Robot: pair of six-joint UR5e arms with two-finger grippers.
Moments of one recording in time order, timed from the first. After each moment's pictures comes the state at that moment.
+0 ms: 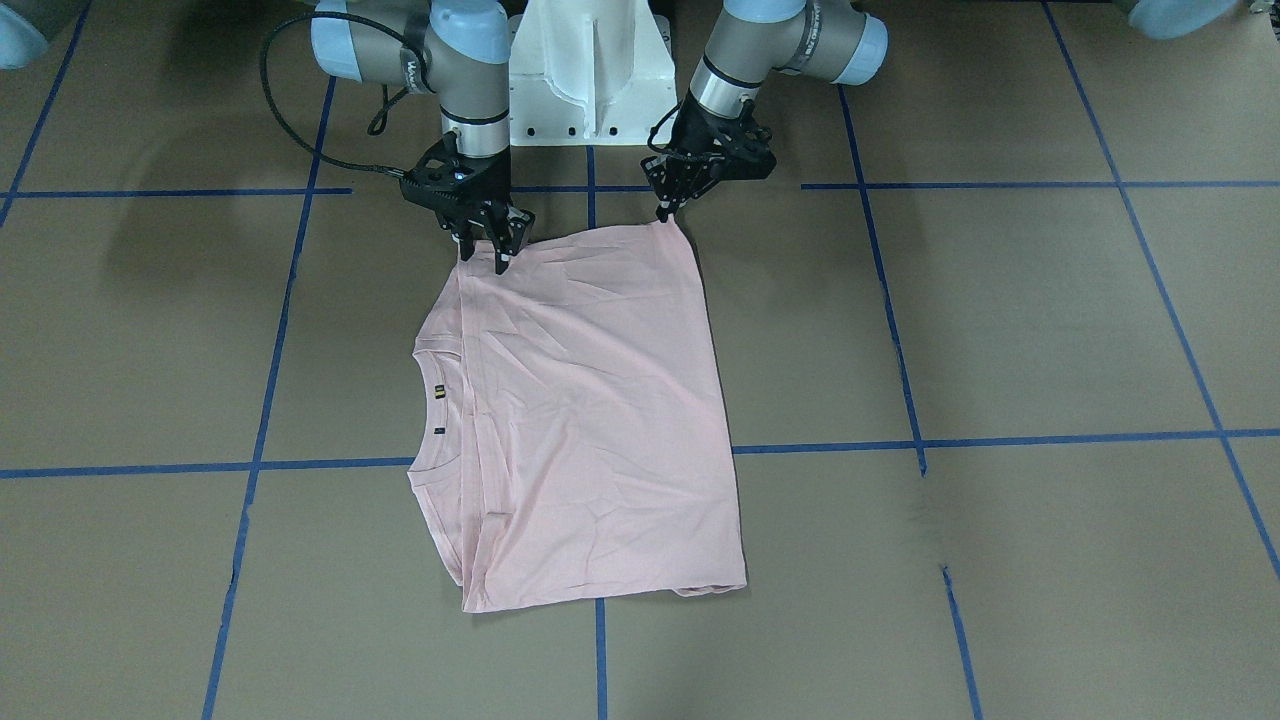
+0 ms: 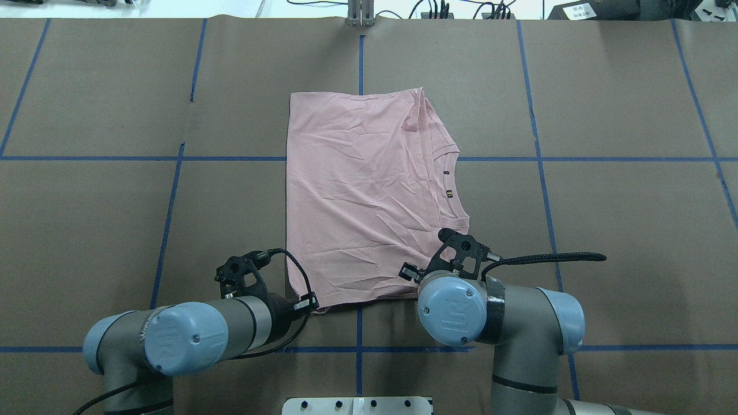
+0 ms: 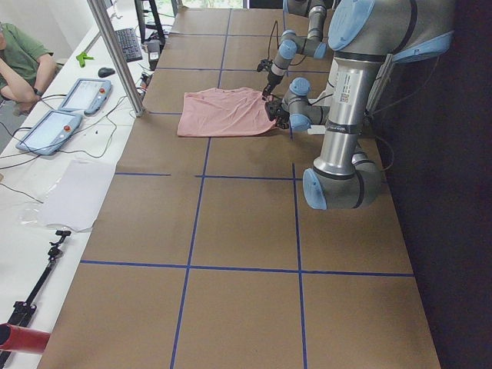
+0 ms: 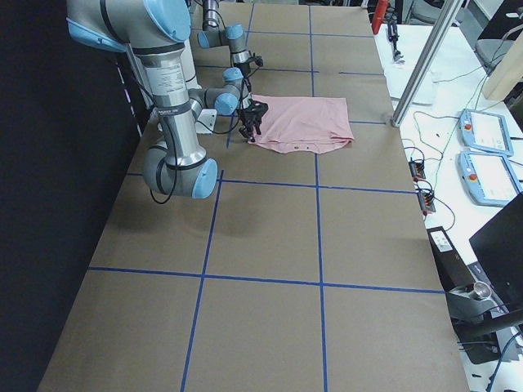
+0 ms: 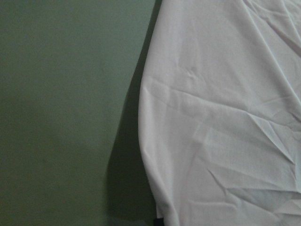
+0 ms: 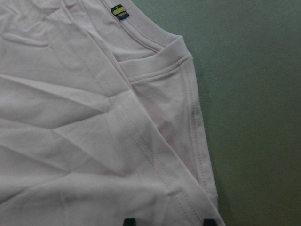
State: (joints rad) left arm -0.20 -1.91 -1.87 -2.06 -1.51 -1.80; right arm 0.23 -1.13 1.84 -1.57 1.42 1.89
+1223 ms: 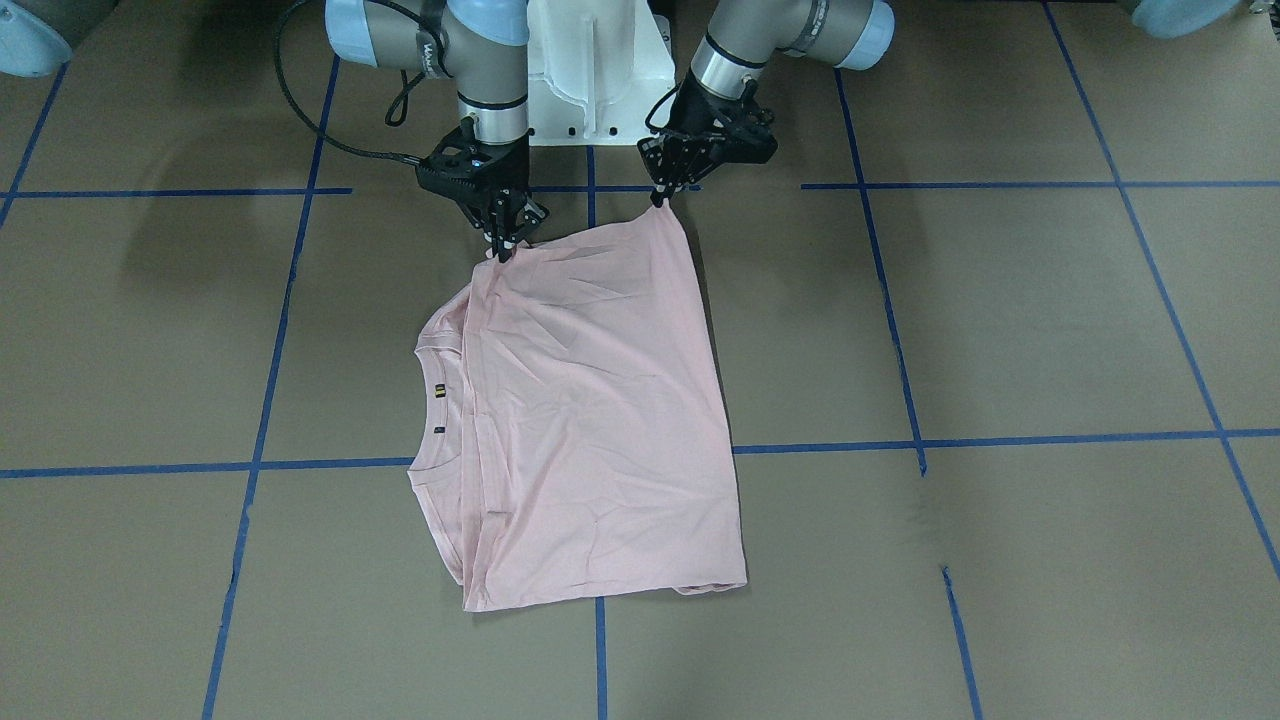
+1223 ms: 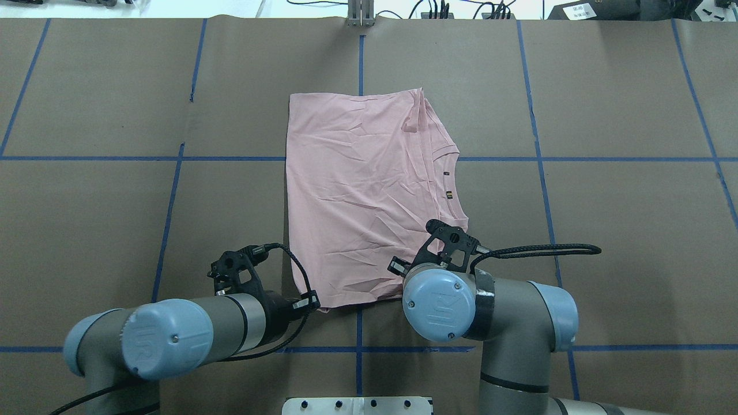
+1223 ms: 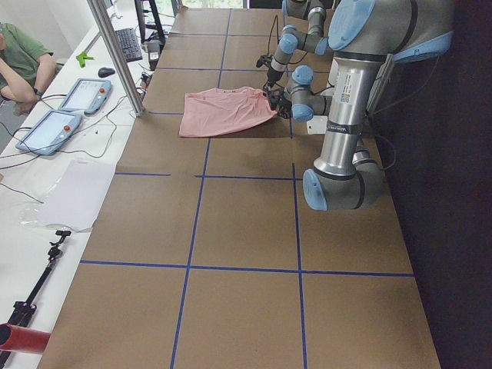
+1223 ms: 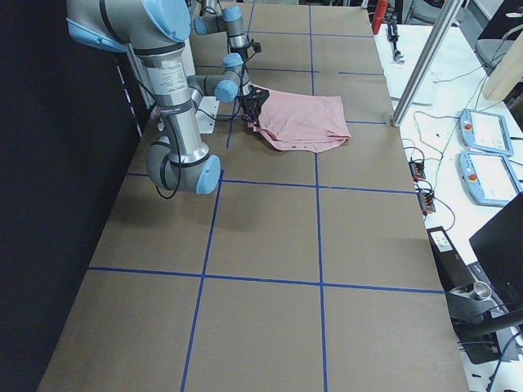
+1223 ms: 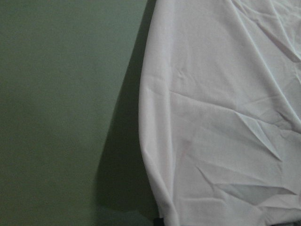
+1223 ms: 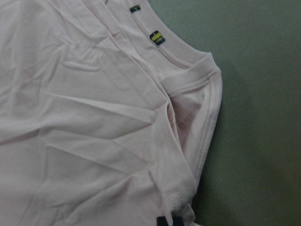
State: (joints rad) left arm -0.20 -1.90 -2.13 -1.87 -1.56 -1.77; right arm 0.24 -1.08 1.97 -1.69 1.42 1.90
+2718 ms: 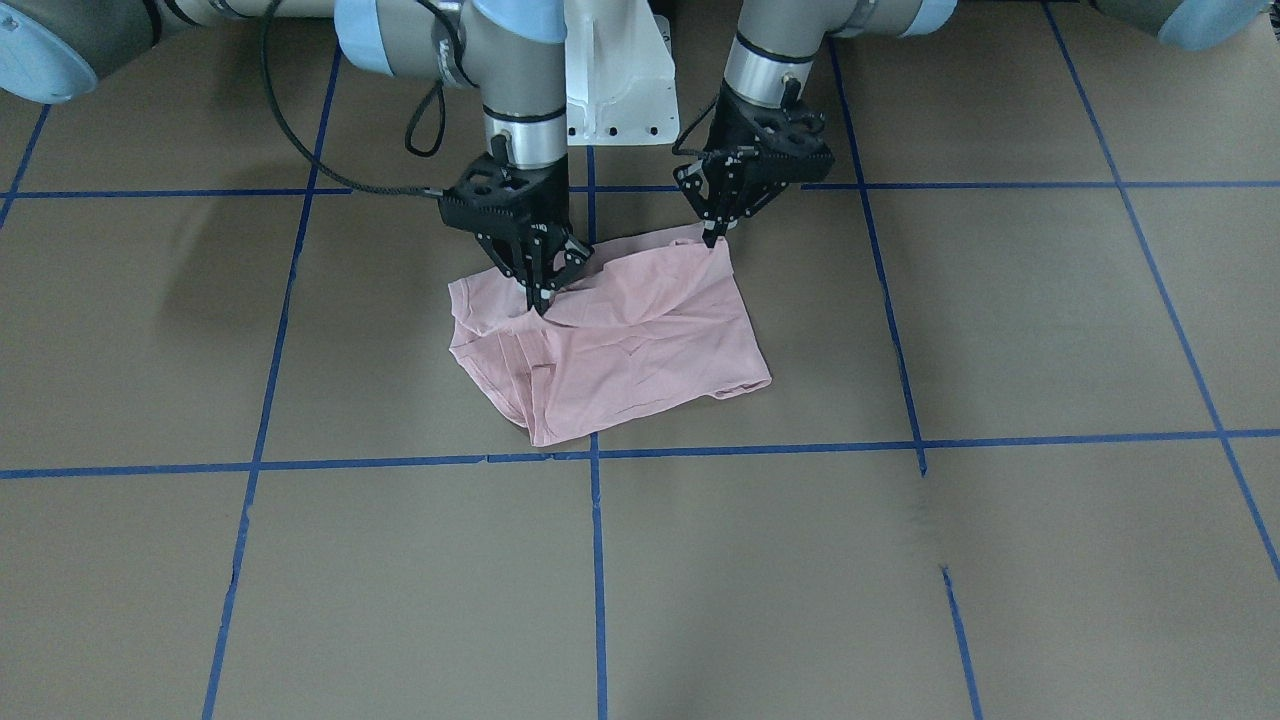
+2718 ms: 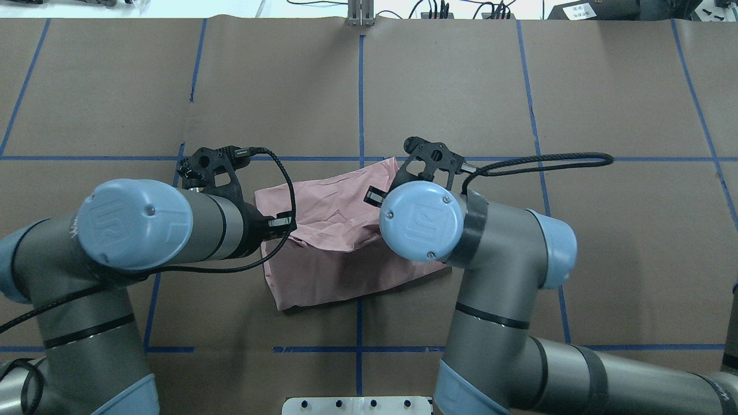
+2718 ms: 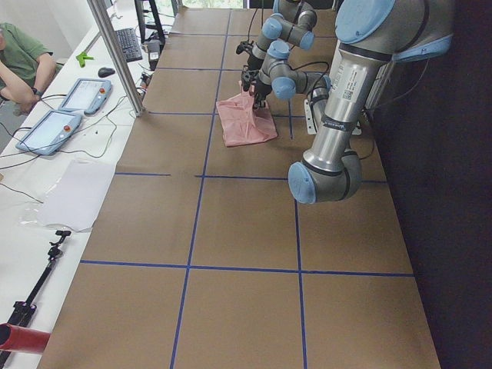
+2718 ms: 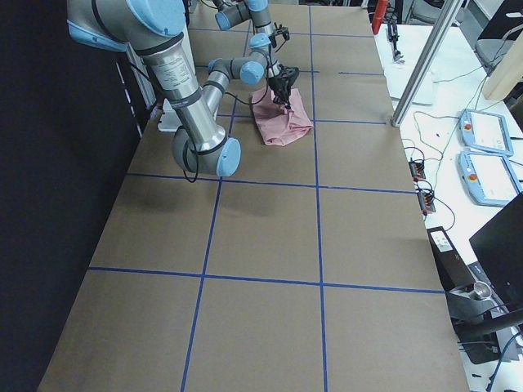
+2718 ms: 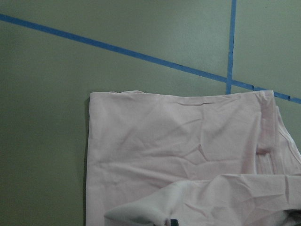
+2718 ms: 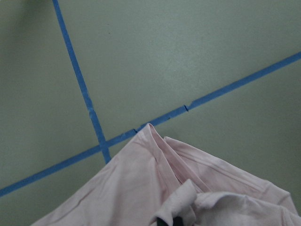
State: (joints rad) left arm -0.48 -2.03 -1.97 -1.70 -1.65 -1.49; right arm 0.44 -0.84 1.68 -1.60 1.44 1.70
